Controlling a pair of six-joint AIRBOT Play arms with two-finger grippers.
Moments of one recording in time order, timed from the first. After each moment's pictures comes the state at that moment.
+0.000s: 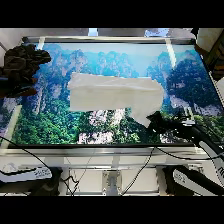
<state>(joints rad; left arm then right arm) 0.57 -1.41 1.49 0.87 -1.47 -1.20 -0.13 -1.18 0.37 -0.43 0.62 1.39</state>
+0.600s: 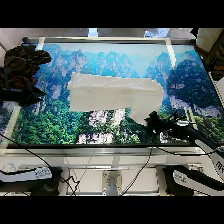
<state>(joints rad) 0.55 -1.41 1.22 0.78 -1.42 -1.19 -0.08 -1.25 0.36 -0.37 0.52 1.34</state>
